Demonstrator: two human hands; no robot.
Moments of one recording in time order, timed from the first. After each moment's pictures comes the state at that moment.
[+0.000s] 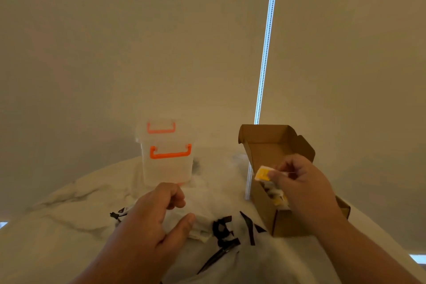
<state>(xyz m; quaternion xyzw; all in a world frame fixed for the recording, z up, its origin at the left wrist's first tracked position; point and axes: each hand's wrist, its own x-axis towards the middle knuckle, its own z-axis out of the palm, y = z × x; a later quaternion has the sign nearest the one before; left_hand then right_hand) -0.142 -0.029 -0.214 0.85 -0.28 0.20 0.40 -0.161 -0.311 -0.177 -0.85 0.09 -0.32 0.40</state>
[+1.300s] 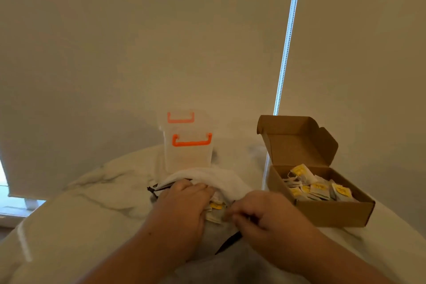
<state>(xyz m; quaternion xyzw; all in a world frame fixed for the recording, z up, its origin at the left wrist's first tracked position) -0.118 -0.038 -0.230 0.92 -0.30 0.22 0.13 -0.184 -0.233 -0.190 -0.96 -0.18 -0.11 0.19</state>
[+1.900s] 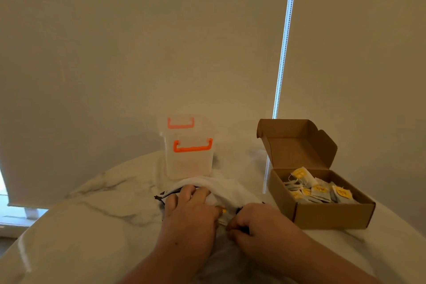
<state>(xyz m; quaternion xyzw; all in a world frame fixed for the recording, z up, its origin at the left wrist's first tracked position) -0.118 -0.062 -0.244 0.95 -0.22 0.20 0.05 -0.157 -0.230 -0.220 -0.98 -0.13 -0.04 0.15</state>
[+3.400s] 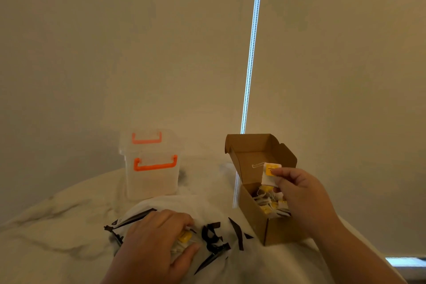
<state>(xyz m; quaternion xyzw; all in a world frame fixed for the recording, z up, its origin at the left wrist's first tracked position) -0.116 -0.054 -0.237 0.87 -0.35 0.29 0.21 -0.154 -0.347 -0.179 -0.82 0.15 -0.32 0.46</state>
